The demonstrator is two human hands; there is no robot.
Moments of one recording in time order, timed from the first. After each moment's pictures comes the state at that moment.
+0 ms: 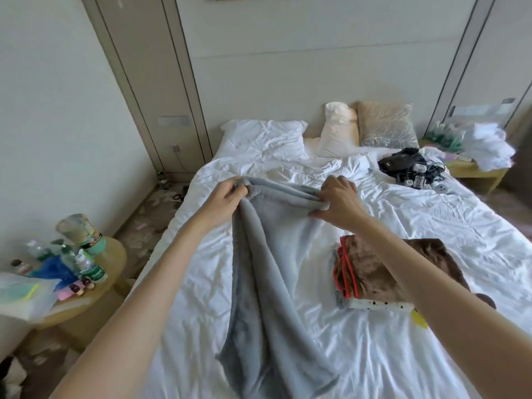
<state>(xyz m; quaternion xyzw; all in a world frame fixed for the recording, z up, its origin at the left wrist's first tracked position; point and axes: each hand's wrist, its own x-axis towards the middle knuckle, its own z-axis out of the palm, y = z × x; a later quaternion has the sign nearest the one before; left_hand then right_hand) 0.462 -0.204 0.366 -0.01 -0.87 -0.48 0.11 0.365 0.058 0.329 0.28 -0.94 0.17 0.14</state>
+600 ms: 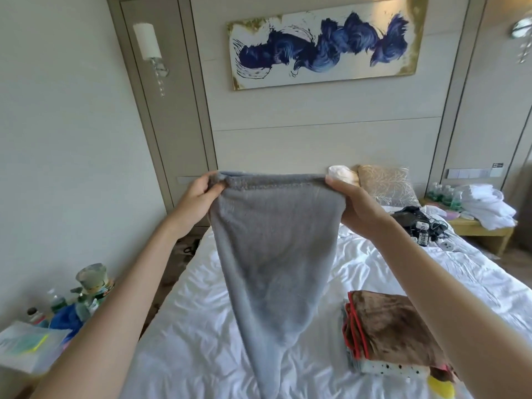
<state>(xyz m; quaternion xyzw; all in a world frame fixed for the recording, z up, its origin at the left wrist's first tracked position) 0.525 -0.224 0.503 -0.03 -0.82 -0.52 0.25 0.411 0.071 0.475 0.34 -0.55 0.74 -0.17</state>
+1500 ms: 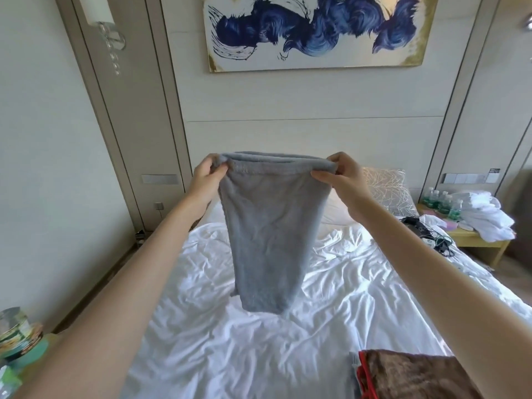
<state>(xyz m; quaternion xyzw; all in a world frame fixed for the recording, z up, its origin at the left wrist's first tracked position) 0.177 -0.311 0.500 0.01 -0.75 -0.59 0.28 0.140 -0.037 0.503 0.19 -0.72 0.66 0.14</state>
